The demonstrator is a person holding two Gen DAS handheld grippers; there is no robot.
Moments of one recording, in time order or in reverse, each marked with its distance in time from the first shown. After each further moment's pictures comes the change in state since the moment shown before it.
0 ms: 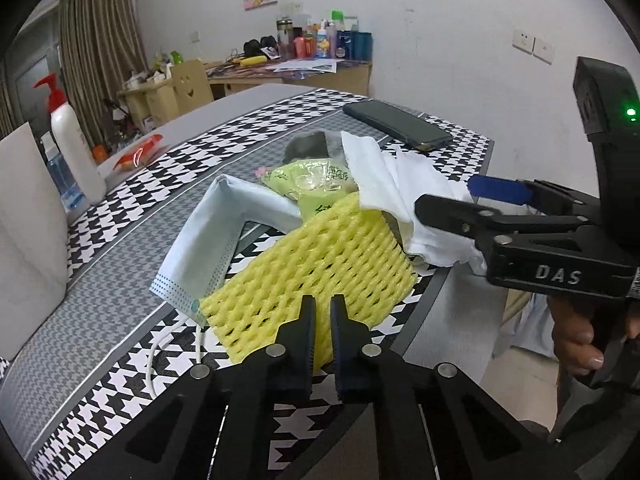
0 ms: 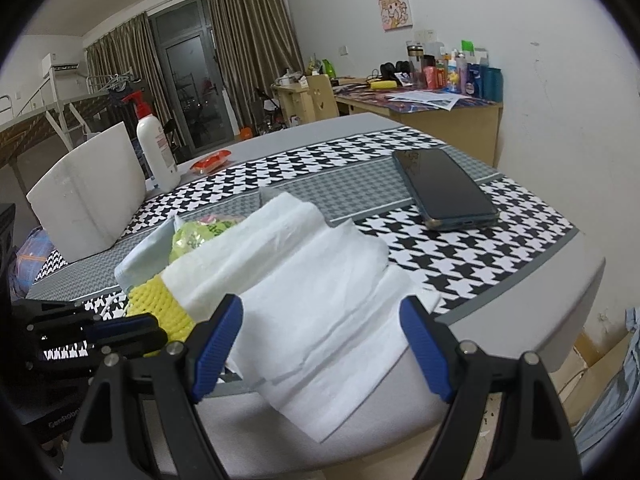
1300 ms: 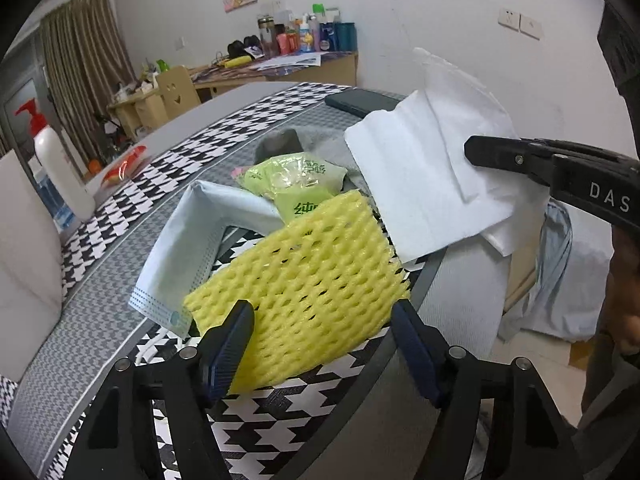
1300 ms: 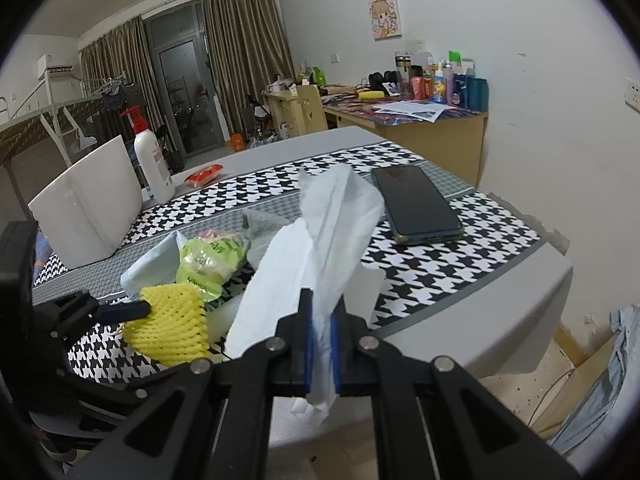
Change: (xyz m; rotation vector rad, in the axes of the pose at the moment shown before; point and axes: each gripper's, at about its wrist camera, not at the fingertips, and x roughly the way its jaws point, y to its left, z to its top) left arm 0.014 -0.016 0.007 0.088 0.031 0.017; right arm -0.033 -0.007 0.007 0.005 -0.024 -0.038
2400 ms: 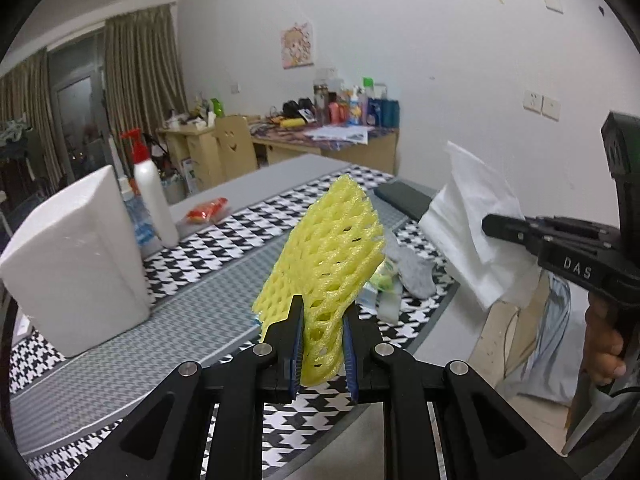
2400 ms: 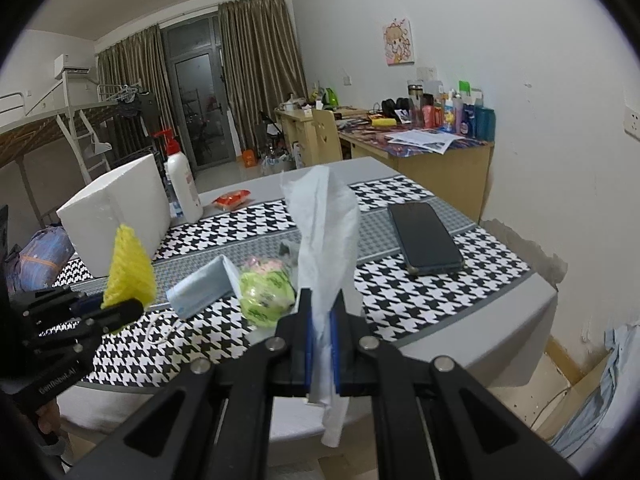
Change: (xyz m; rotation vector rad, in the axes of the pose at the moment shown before) left arm -0.112 0.035 -0.008 -0.157 -0.250 0.093; right arm -0.046 0.029 0.017 -0.057 -0.080 0.023
